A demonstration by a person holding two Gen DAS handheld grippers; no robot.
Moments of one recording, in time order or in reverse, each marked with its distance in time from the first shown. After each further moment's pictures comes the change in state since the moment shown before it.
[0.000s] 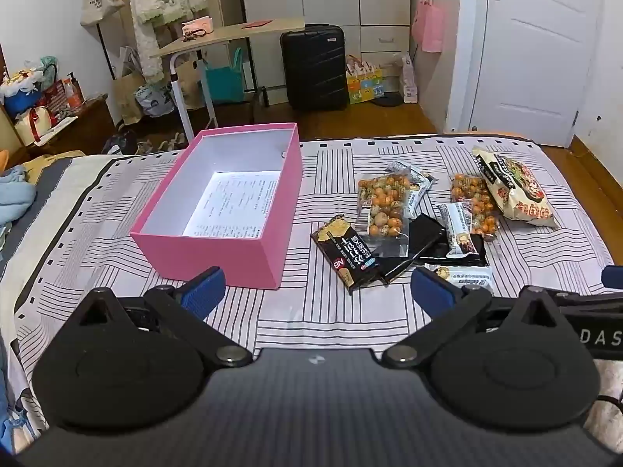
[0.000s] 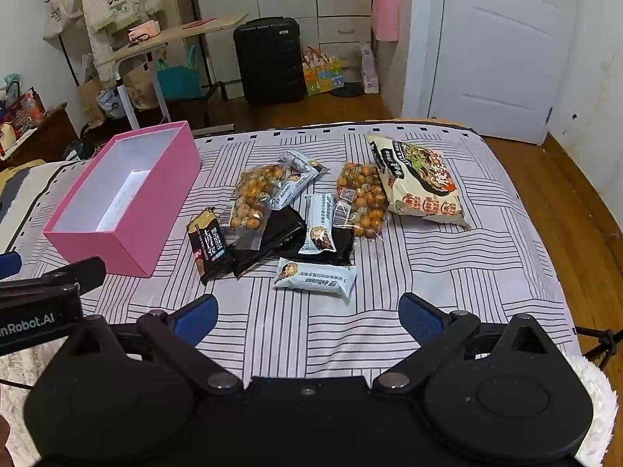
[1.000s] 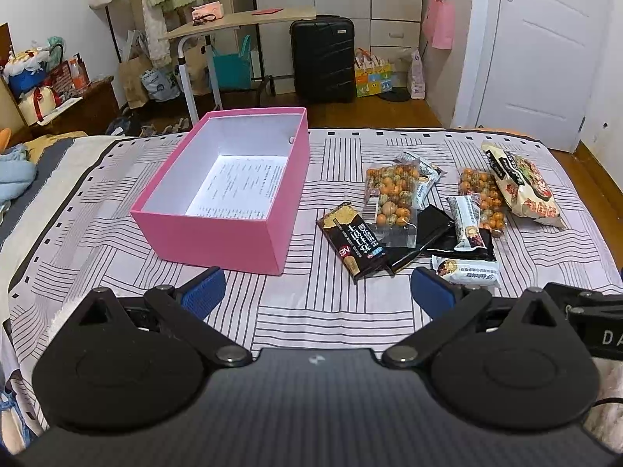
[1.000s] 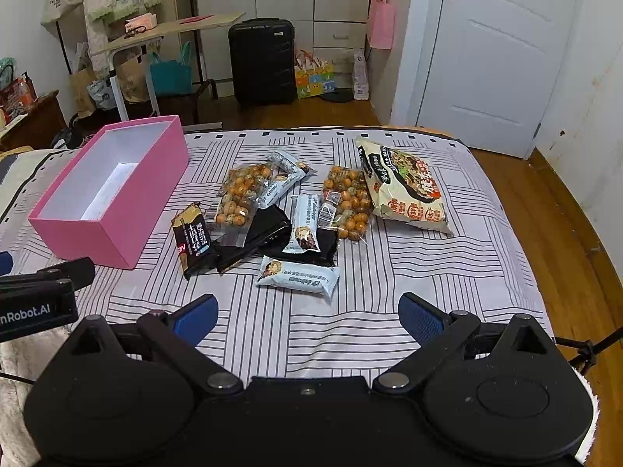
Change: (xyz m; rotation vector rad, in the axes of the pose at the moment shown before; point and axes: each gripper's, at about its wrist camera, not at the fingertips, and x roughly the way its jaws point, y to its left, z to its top) left arm 0.010 0.009 -0.011 -0.045 0.024 0.000; right arm -0.004 0.005 -0.004 -0.053 -0.014 -0.067
